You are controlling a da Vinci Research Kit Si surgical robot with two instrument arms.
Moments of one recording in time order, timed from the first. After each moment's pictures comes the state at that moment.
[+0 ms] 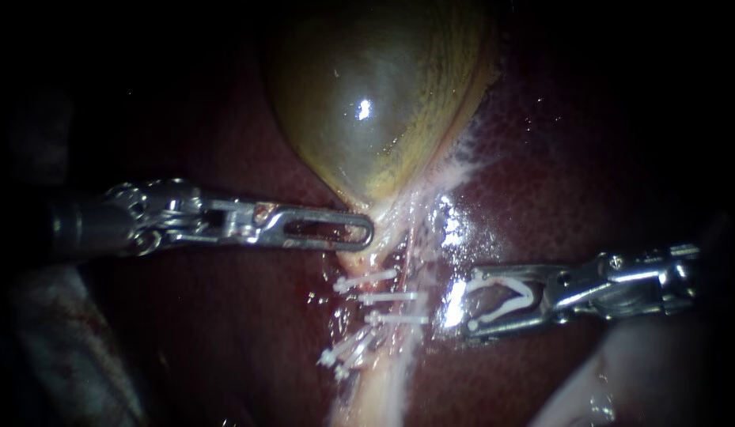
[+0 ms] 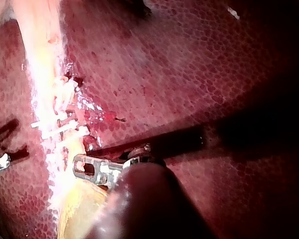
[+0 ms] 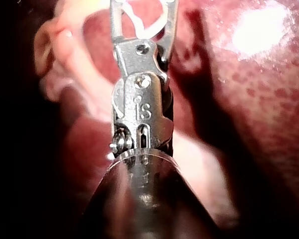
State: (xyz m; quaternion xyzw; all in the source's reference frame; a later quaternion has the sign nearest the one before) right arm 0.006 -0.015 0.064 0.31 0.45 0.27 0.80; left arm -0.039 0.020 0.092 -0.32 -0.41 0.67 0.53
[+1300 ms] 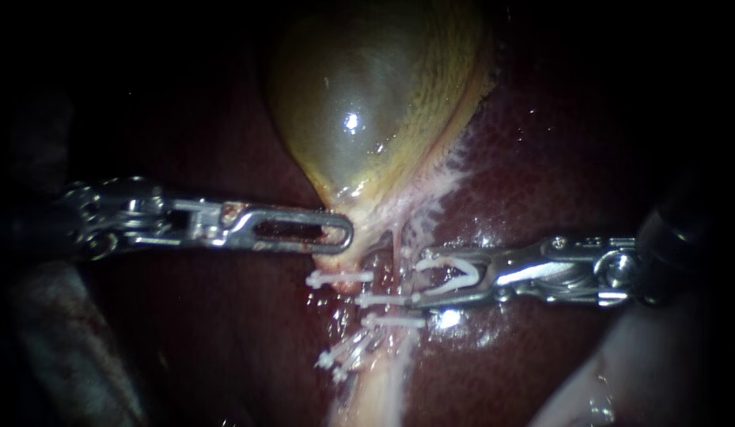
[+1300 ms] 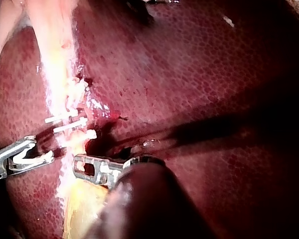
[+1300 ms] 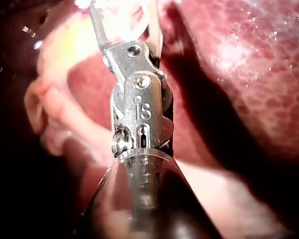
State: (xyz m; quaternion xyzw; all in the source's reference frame) right arm 0.012 -0.013 0.068 0.34 0.43 0.33 0.77; left arm -0.036 0.020 0.084 -0.31 -0.42 0.67 0.53
